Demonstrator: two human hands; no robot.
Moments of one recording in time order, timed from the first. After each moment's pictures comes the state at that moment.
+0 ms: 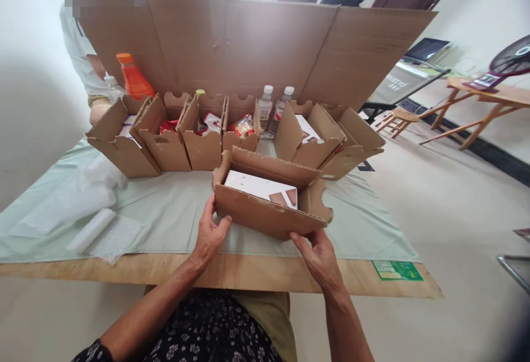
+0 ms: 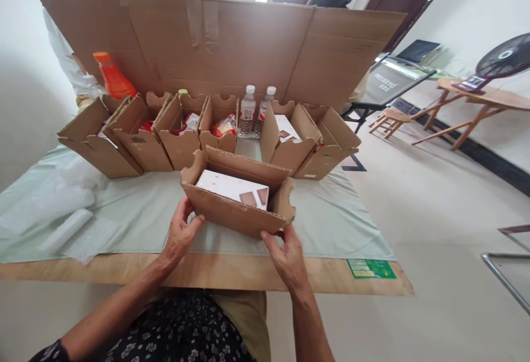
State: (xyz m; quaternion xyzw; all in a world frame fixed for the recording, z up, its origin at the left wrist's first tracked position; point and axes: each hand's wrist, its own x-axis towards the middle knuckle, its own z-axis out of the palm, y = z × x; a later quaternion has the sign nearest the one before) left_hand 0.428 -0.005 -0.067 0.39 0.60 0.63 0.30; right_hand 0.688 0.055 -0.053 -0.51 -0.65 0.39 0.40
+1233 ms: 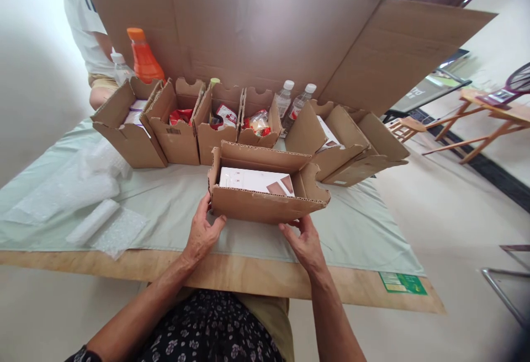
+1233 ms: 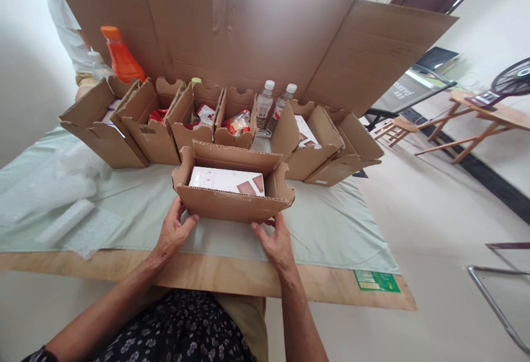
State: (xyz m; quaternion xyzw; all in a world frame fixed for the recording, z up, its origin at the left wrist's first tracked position) left_hand 0.385 -0.018 -0.080 0.38 0.63 0.61 0.30; right_hand 0.635 0.084 -0.068 -0.49 -0.68 0.40 0.37
